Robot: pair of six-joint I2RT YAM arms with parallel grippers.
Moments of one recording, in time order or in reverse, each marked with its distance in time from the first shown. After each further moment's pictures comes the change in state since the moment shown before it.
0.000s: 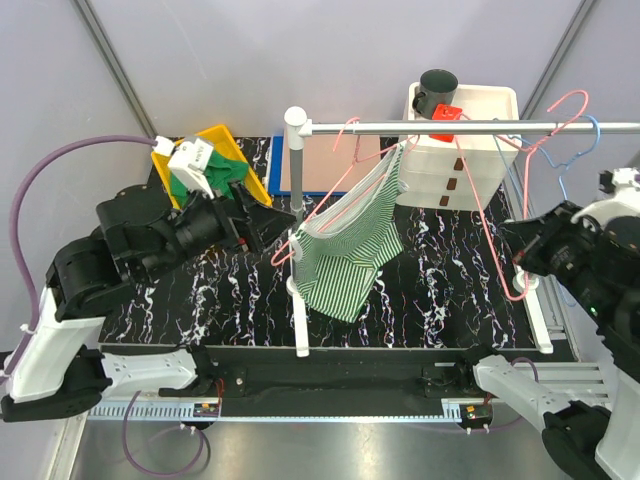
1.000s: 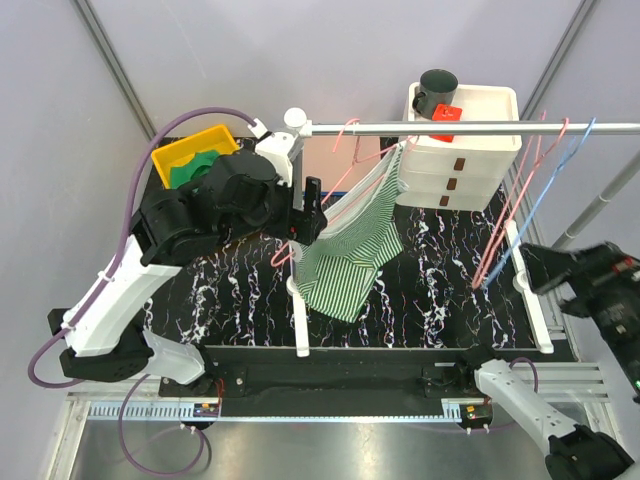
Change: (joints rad) left arm 0.022 0.352 0.257 -0.274 -0.035 0.180; right arm 0.000 -0.156 -0.008 -0.008 0.083 0.023
